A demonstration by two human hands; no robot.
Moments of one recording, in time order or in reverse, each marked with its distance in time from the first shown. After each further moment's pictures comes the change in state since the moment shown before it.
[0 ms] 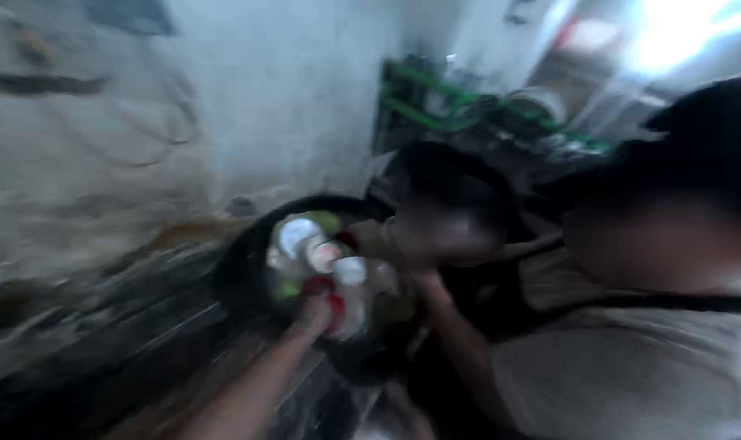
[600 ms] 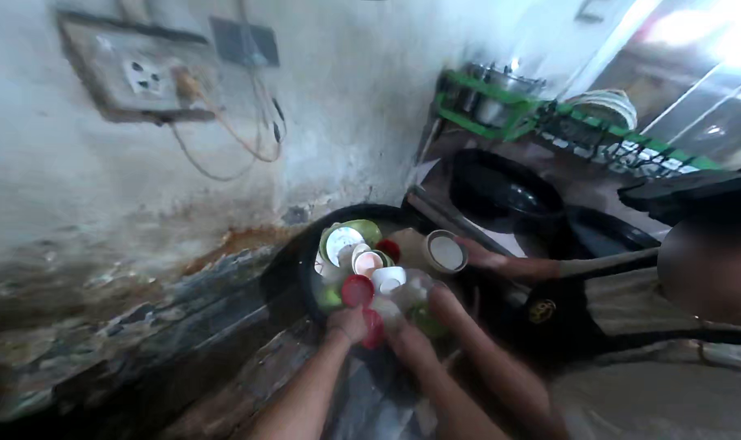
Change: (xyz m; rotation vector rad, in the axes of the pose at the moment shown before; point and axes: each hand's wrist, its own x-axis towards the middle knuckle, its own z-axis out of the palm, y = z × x) left_hand -0.004 -0.025 -0.021 0.156 -0.166 -0.020; right_hand 0.166 -0.134 0.022 -0.713 -0.020 0.056
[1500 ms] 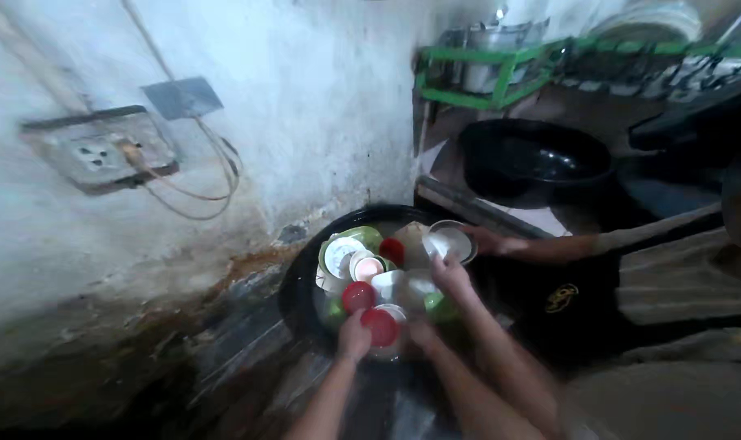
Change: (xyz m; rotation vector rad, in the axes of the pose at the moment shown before) left_hand 0.012 0.028 0.028 -0.437 0.312 -0.115; right_hand 0.067 0.043 -0.006 0.715 -0.097 -0.136
